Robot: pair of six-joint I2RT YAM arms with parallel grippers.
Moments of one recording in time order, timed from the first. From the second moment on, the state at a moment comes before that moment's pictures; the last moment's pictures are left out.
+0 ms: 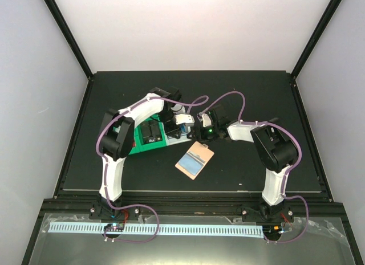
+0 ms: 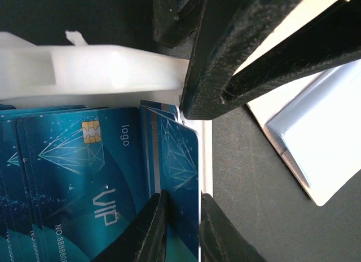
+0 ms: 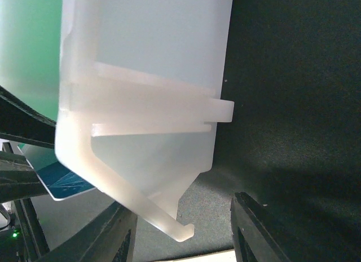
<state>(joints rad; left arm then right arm) -0.50 2.10 1.68 -1.13 0.37 0.79 0.51 1.91 1.00 -0.01 -0.60 0.48</state>
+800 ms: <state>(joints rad) -0.48 2.01 1.68 -1.14 0.36 0.79 0.51 1.90 1.01 -0.04 -0.59 0.47</state>
